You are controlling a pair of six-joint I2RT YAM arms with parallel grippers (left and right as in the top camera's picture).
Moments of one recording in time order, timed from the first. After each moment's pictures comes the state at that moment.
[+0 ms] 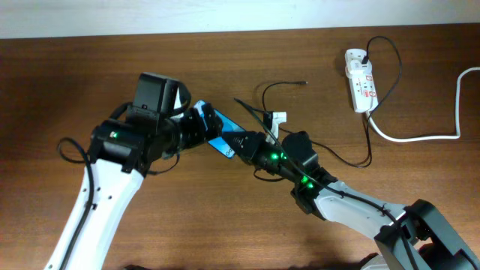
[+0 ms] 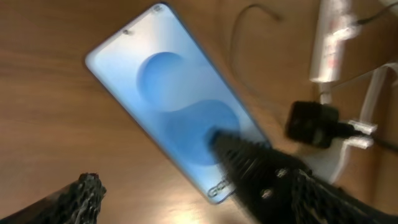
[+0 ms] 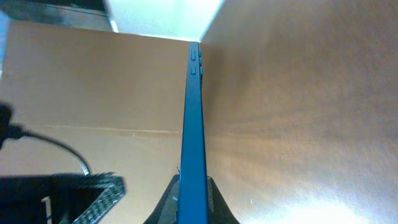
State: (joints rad) left arm -0.32 1.36 1.40 -1.06 0.21 -0.64; right arm 0.60 1.56 0.60 0.77 -0.42 1.35
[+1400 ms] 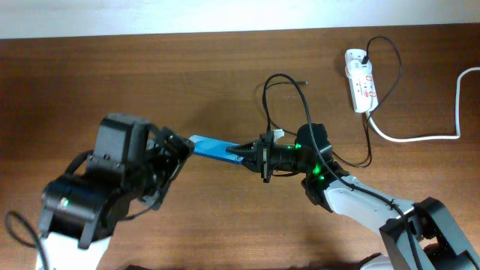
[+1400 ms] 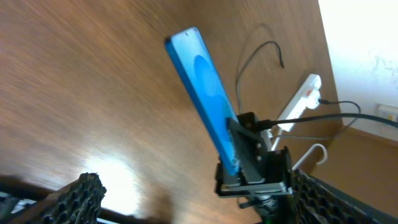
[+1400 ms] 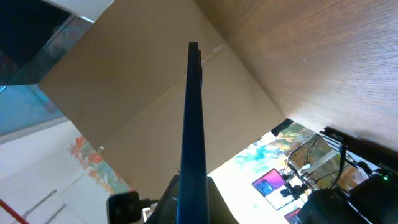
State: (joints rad) left arm -0.32 1.11 1.40 -1.28 0.17 -1.25; right arm 0.47 1.56 0.60 0.76 -0.90 2.09
